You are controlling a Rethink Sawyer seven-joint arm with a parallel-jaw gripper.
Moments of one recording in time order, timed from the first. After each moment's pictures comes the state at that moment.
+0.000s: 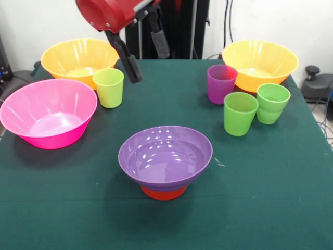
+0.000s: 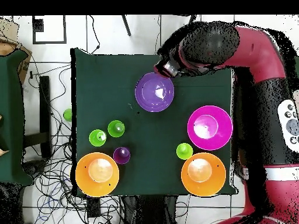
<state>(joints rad) -0.78 -0.59 0.91 1.15 -0.41 1.30 0.84</state>
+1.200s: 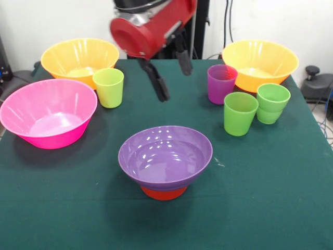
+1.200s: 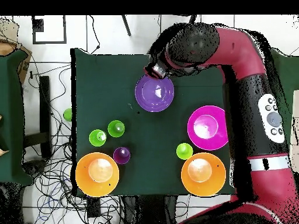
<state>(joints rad) -0.71 -0.54 0.87 1.13 -0.41 1.30 0.84</state>
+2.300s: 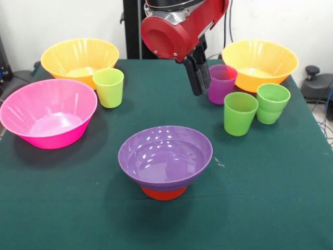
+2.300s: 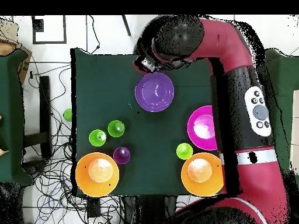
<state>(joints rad) -0.65 -0.54 0.86 1.06 -0.41 1.30 0.84</state>
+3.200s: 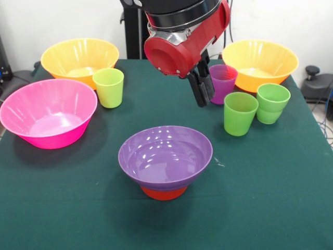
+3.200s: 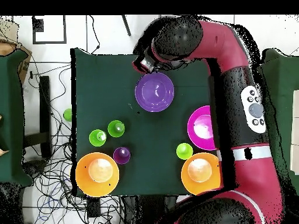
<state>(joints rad) -0.64 -0.50 0.85 1.05 -0.39 1.30 0.84</state>
